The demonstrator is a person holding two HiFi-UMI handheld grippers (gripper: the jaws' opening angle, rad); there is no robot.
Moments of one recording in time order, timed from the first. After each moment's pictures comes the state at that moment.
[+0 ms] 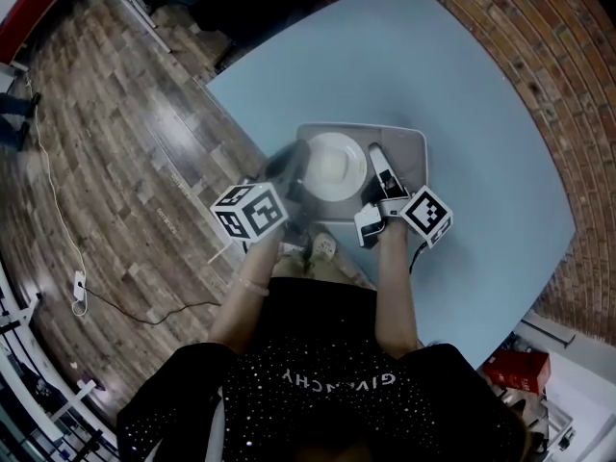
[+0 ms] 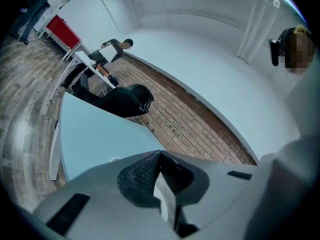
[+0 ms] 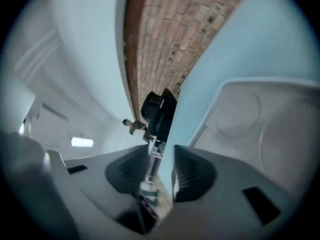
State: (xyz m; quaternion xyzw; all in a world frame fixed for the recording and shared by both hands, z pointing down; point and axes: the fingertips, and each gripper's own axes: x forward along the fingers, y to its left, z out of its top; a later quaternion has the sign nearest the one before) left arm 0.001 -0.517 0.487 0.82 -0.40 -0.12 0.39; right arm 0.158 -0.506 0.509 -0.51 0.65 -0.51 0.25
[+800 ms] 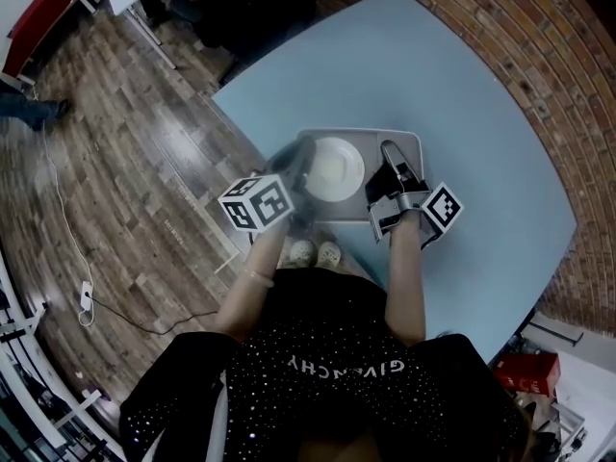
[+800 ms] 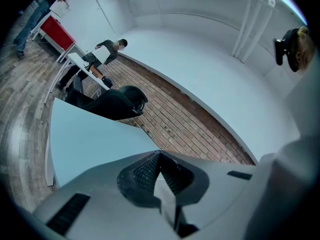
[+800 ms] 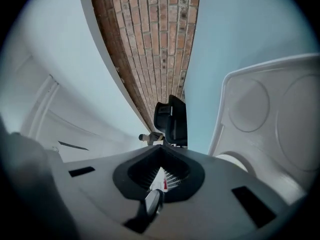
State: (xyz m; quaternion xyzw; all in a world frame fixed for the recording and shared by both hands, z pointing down) left arm 0.015 -0.518 0.460 0.83 -0.39 -0.12 0.38; right arm 0.177 -0.506 0.464 -0.40 0.63 -0.54 0.38
